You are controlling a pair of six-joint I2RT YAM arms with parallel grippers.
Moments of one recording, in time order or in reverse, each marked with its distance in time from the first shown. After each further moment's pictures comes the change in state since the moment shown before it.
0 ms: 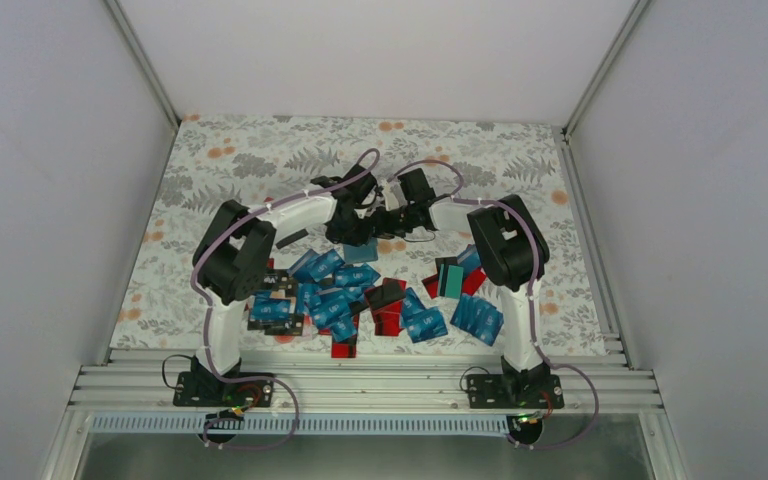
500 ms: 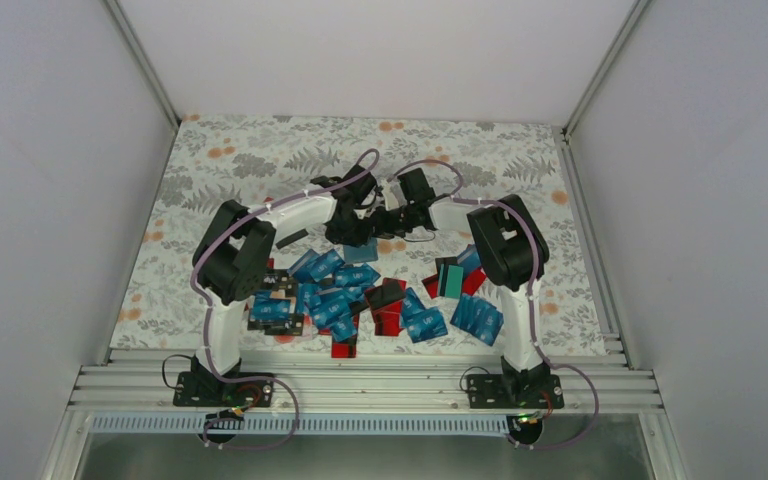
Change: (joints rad) left arm -0.002 -0.001 0.001 -0.013 -0.005 -0.005; right arm 0.000 0.002 0.003 -0.003 0.000 0.000
